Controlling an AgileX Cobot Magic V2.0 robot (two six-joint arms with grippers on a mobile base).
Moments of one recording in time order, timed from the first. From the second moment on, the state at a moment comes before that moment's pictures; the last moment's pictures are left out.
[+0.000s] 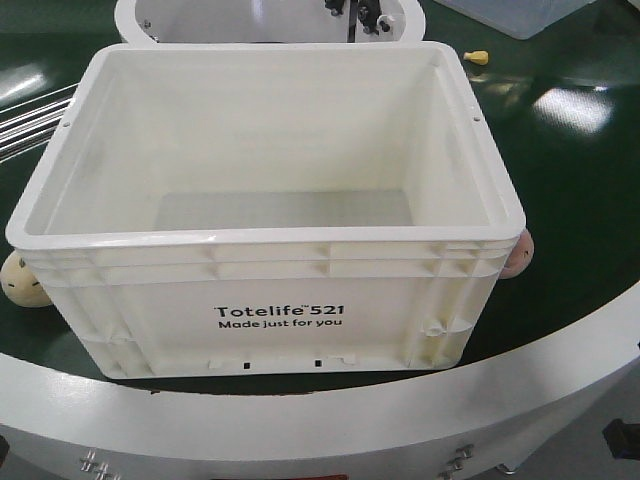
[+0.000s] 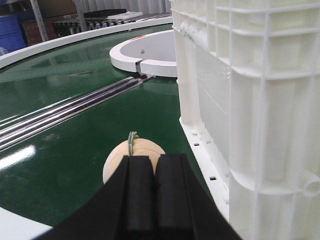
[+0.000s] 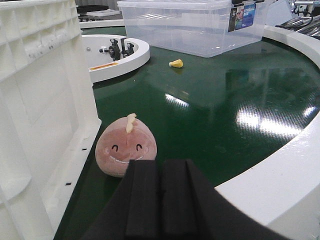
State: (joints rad) left arm -0.07 -0.02 0.03 -0.04 0.19 0.18; right arm 0.04 -0.02 0.03 -0.06 0.21 0.12
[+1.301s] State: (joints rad) left arm -0.07 -0.02 0.03 -0.04 0.19 0.18; right arm 0.04 -0.02 0.03 -0.02 0.13 0.12
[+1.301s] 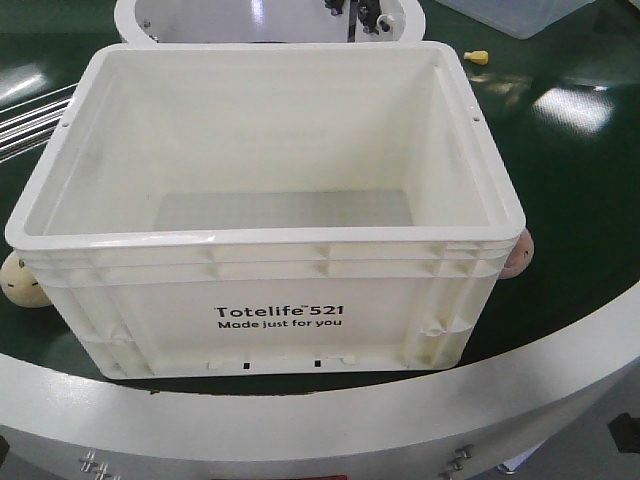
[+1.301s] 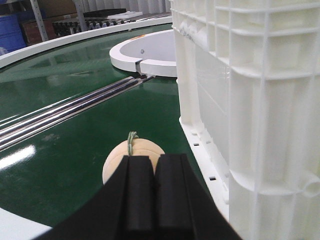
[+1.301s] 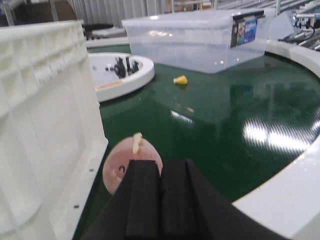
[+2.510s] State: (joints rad) left arm -0.07 0.60 -0.47 -0.02 0.04 0.22; right arm 0.04 0.48 -0.44 -0.17 0.19 0.03
